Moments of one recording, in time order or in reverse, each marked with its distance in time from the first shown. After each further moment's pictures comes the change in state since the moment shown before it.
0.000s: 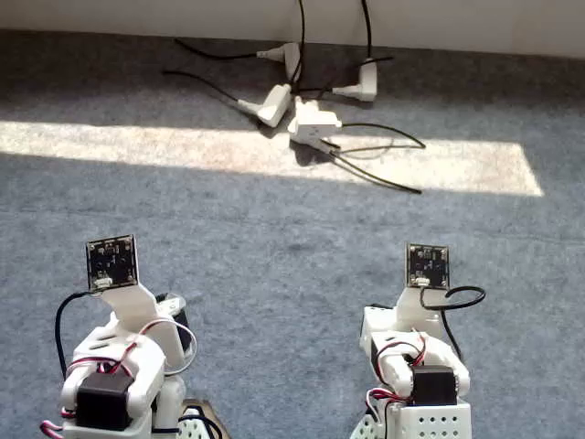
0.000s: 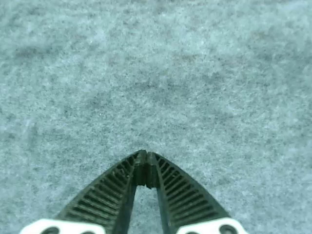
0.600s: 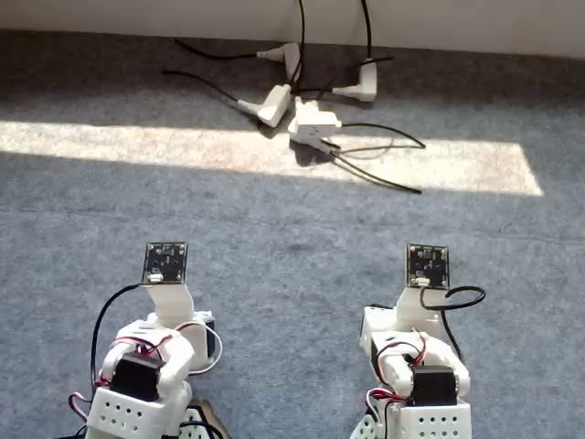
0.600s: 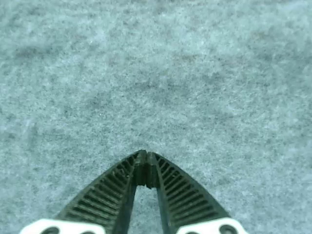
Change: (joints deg) left arm 10.0 -0.3 21.0 -10.6 0.0; right arm 0.0 0.0 0.0 0.0 0.0
